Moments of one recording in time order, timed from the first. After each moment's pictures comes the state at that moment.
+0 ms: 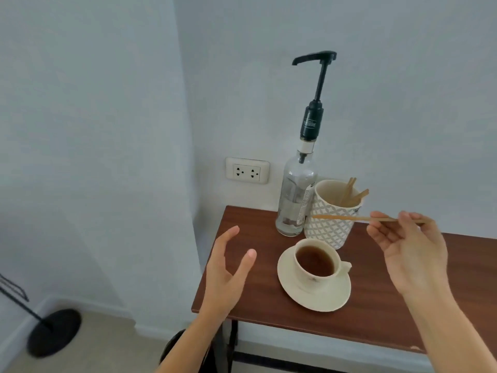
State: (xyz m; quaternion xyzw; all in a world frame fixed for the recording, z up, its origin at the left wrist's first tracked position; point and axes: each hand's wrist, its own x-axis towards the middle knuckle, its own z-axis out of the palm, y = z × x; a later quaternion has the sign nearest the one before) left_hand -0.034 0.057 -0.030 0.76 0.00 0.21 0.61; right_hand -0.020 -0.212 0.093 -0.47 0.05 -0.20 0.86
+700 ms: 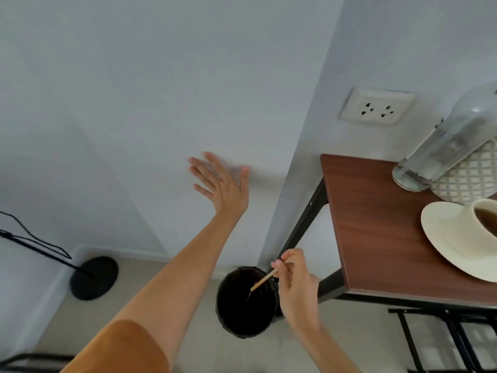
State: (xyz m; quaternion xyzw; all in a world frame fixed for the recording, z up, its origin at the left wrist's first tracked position) left_hand 0.114 0.314 -0.121 0.87 0.18 0.18 0.44; right_hand -0.064 0.165 -0.139 -0.89 0.03 -0.06 0.45
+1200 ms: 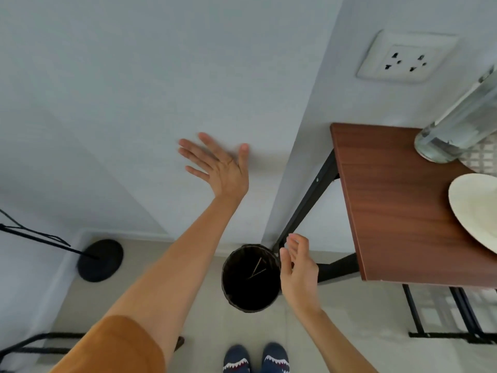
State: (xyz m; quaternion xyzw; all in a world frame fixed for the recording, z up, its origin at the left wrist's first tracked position) left_hand 0.130 0.312 -0.147 0.88 0.18 0.18 0.40; right_hand -0.052 0.169 -0.184 -0.88 0.12 0.01 0.46
